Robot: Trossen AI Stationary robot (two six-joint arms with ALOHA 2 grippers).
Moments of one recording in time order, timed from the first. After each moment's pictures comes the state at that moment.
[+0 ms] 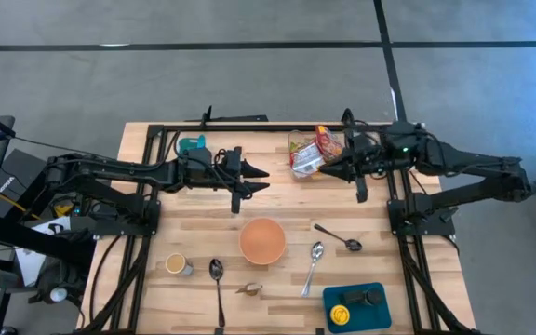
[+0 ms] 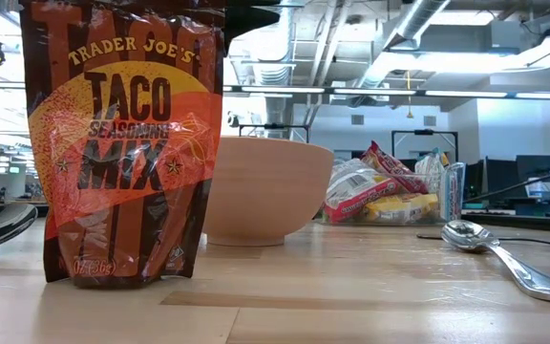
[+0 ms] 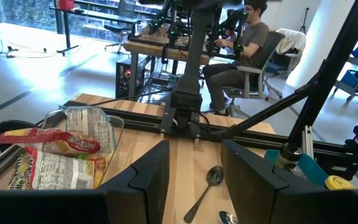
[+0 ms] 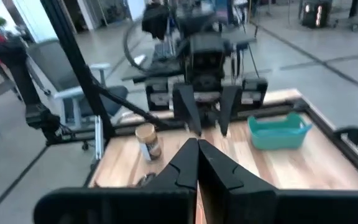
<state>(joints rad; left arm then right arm) 0.07 1.28 0.83 0.36 0.05 -0.14 -0.09 0.96 1.07 -0.30 -0.17 0.15</state>
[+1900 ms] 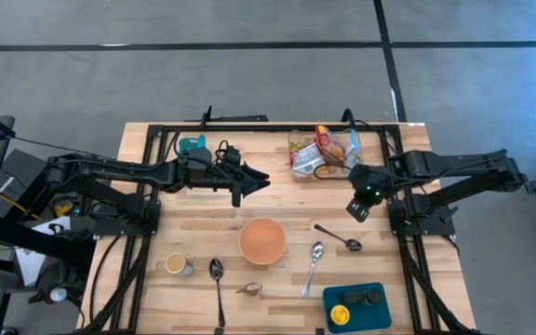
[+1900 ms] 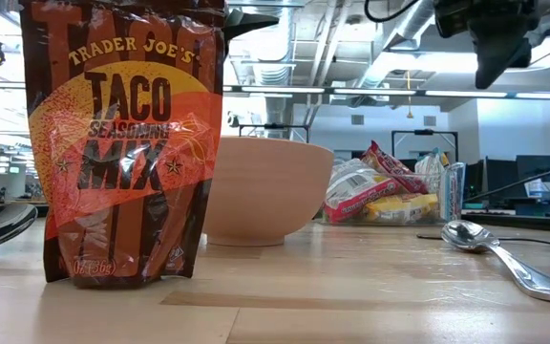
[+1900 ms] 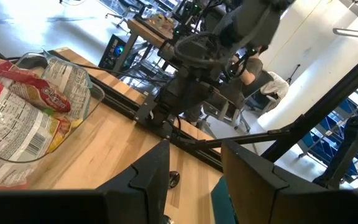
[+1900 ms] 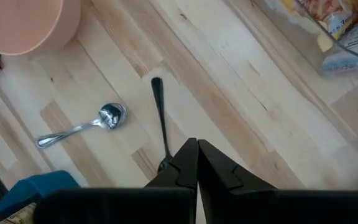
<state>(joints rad) 0.07 1.28 0.83 0.36 0.05 -0.56 0.07 1.08 1.07 -1.22 0.08 0.74</state>
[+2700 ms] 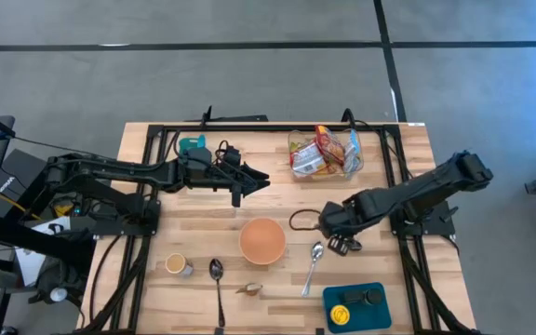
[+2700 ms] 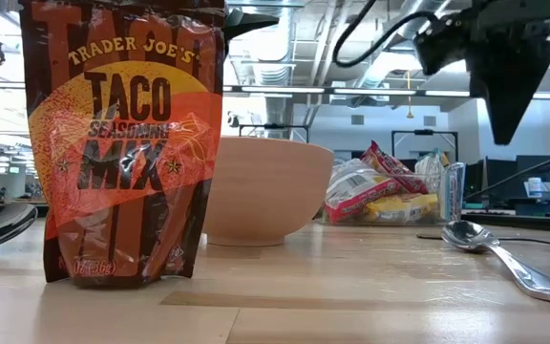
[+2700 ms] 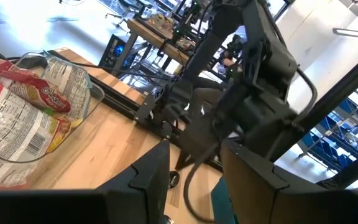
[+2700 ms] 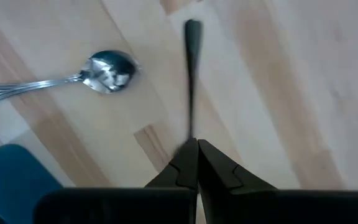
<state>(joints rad) 0.07 1.28 0.83 0.36 0.05 -0.56 0.31 1.48 1.07 -1.09 0.06 0.80</state>
